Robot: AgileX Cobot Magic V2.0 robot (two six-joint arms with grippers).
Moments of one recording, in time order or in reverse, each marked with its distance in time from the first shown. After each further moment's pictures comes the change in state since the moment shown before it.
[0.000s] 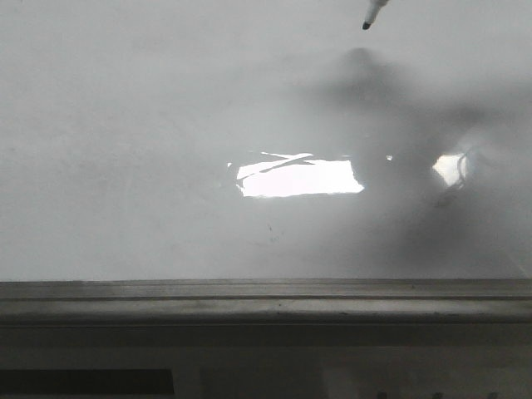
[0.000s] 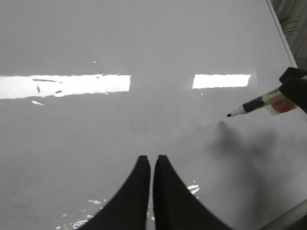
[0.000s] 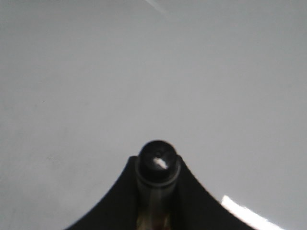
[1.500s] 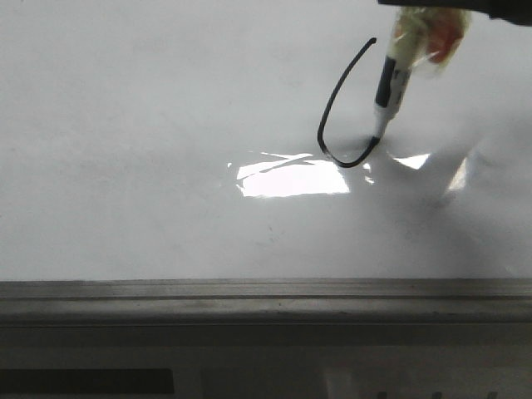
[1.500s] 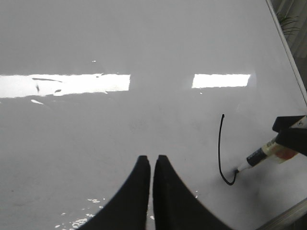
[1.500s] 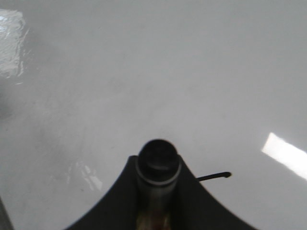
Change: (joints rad) left arm 0.000 0.000 0.000 -0.003 0.000 0.000; right arm 0.031 -0.071 -0.012 0.051 0.377 0.020
